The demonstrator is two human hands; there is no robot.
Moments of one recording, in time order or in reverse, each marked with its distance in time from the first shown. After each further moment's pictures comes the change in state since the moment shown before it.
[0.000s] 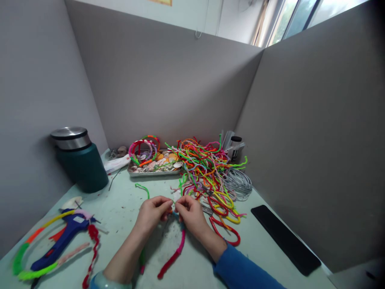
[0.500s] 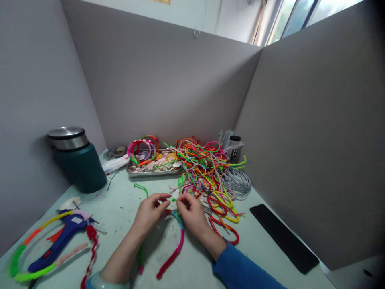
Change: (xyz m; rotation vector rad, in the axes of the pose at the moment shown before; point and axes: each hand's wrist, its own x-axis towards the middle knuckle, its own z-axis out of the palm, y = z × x) left_hand 0.001 0.004 -0.003 0.224 0.031 0.127; right_hand 0.002 0.002 -0.007 -0.270 0.066 -0.196
